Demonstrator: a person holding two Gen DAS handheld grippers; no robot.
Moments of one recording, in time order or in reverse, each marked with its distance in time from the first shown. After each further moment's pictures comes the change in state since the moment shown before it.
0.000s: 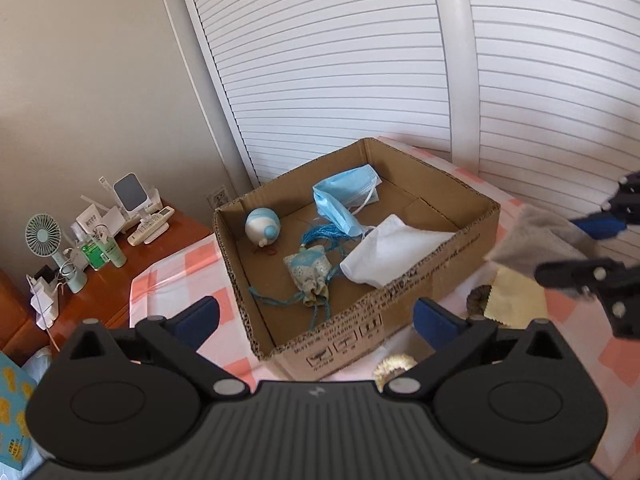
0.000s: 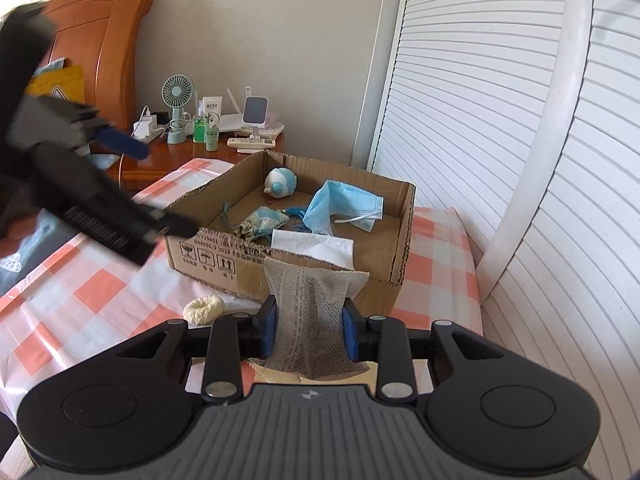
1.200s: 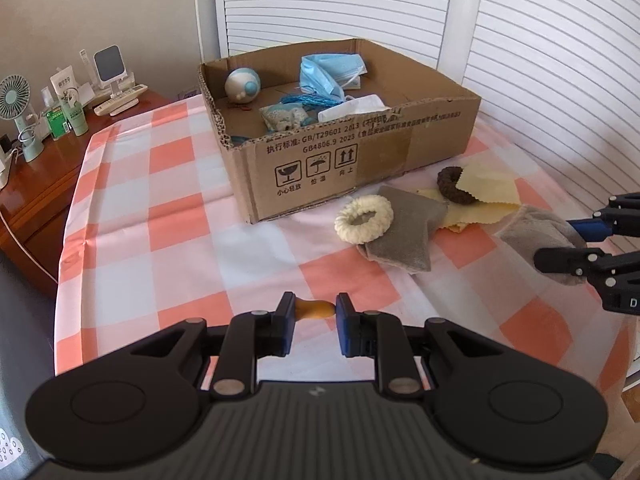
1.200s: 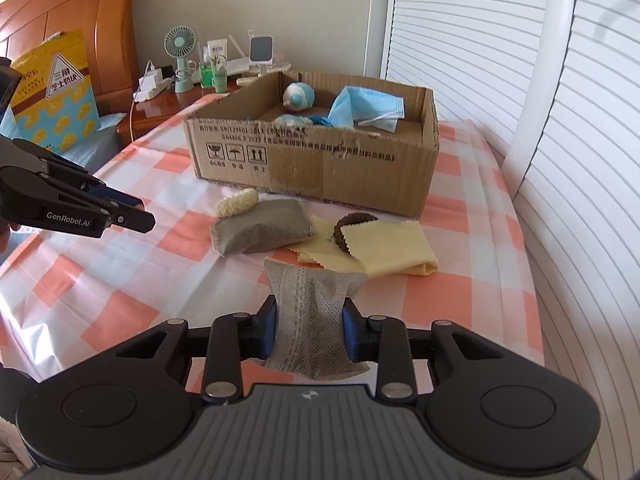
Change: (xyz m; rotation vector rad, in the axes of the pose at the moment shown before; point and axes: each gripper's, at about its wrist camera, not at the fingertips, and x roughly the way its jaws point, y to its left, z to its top) left arm 0.003 0.011 -0.104 -0.191 0.174 -0.180; right arm -0.003 0.024 -0.069 0.086 0.149 0.051
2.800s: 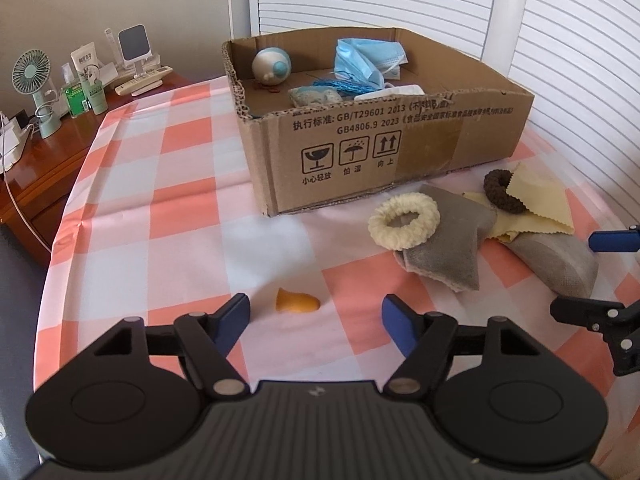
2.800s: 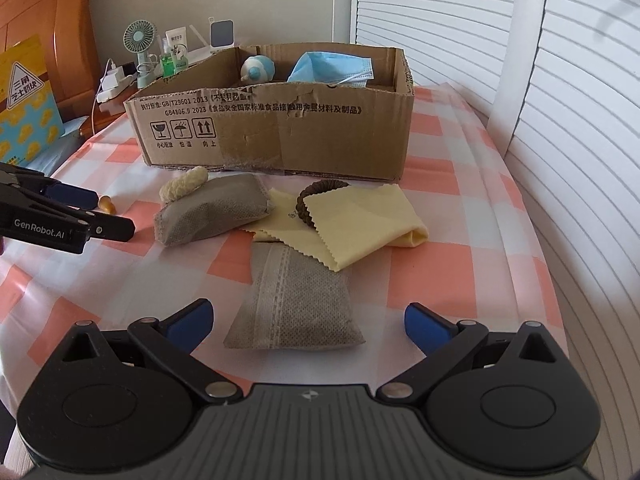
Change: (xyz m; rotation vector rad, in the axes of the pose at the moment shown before) left arm 0.038 0.003 -0.001 -0.081 -0.001 0.073; right arm 0.049 -0.016 -0.013 0.090 0.039 -0.051
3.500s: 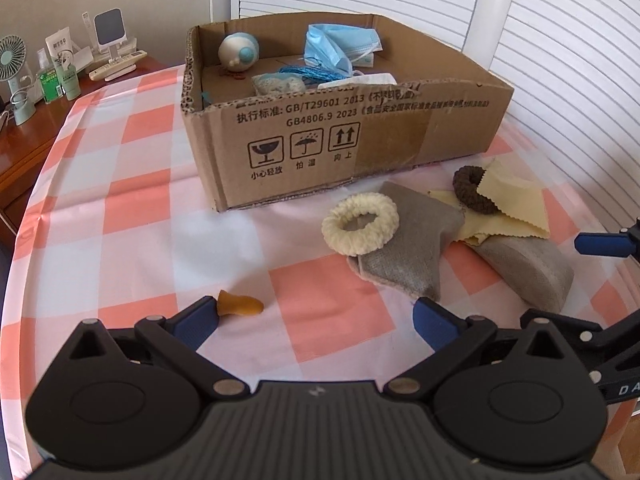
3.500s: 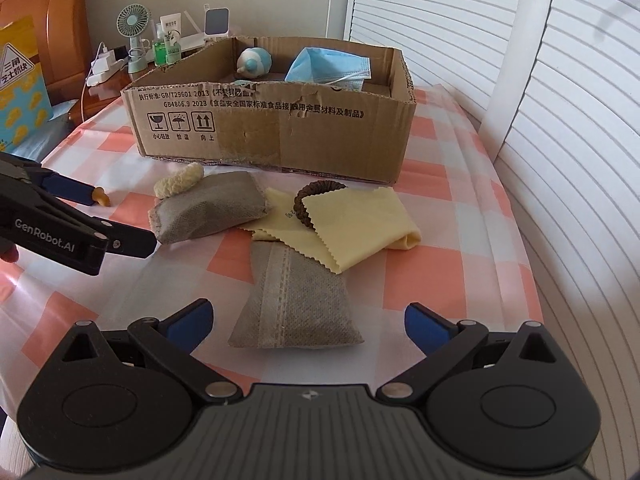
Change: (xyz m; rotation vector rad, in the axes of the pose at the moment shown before) left arm 0.009 -0.018 0.008 -0.019 0.048 -0.071; right arm -0.006 0.012 0.006 -0.033 0.037 -0.066
